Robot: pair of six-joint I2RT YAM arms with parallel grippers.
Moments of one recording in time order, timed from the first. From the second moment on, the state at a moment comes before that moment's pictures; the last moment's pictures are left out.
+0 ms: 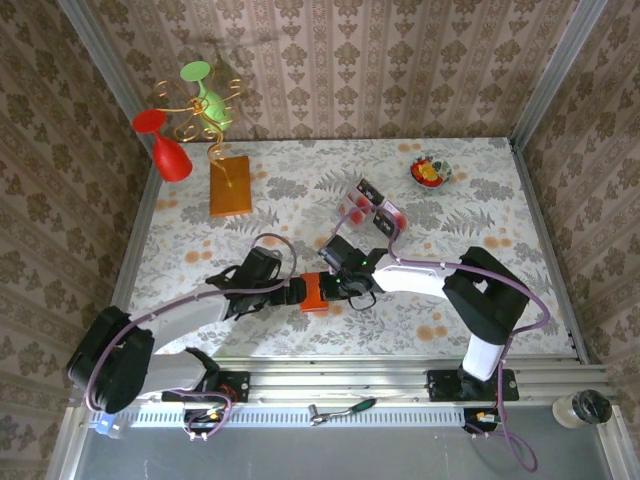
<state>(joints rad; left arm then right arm) -0.69 1.25 0.52 -0.27 0.05 -0.60 0.84 1.76 1.01 -0.31 -0.14 0.71</state>
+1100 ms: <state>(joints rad) -0.77 1.42 0.59 -0.22 -0.08 -0.55 0.75 1.72 1.00 -0.30 -0.16 0.72</state>
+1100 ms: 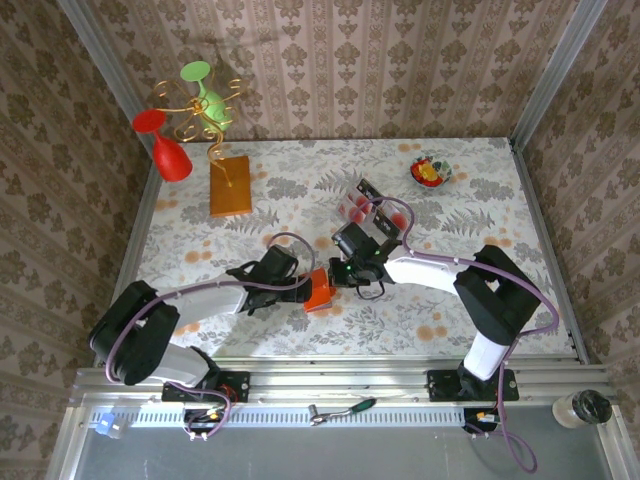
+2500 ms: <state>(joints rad) -0.83 1.47 0.64 -0.24 -0.17 -0.50 0.75 1.68 1.05 -0.46 -0.11 0.65</state>
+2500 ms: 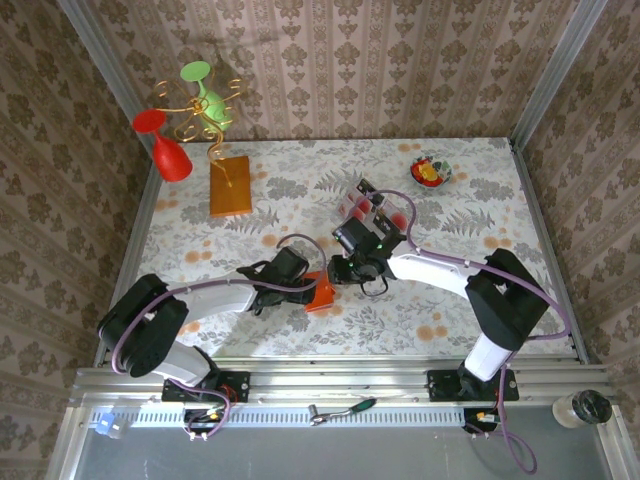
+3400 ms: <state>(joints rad) -0.84 1.48 0.64 -0.23 -0.18 -0.49 0.79 1.81 1.14 -0.52 -0.09 0.61</state>
